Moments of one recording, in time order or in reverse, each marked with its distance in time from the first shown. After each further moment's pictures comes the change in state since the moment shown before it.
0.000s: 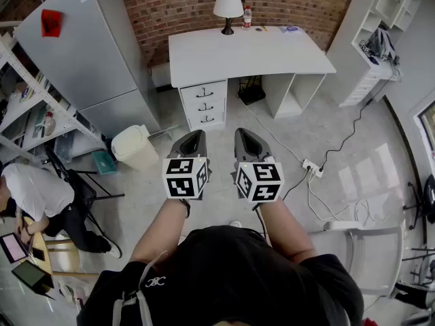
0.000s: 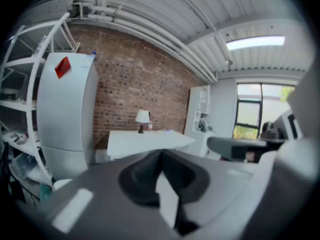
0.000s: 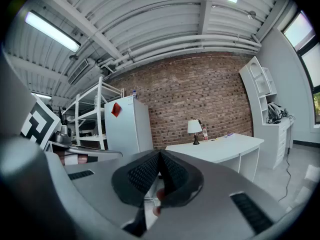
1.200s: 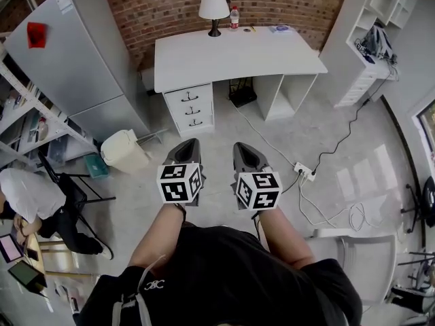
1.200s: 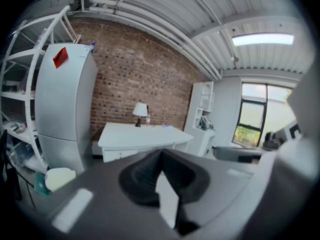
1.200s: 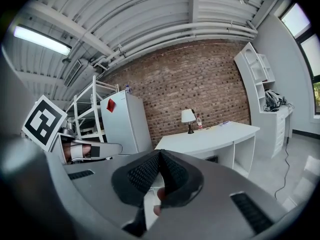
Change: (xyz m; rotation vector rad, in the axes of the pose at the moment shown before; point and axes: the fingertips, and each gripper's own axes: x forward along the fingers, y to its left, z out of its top) left arm 0.056 -0.064 -0.024 -0.054 0.049 0.016; right arm -0.026 -0.098 -0.038 0.072 0.098 0.023
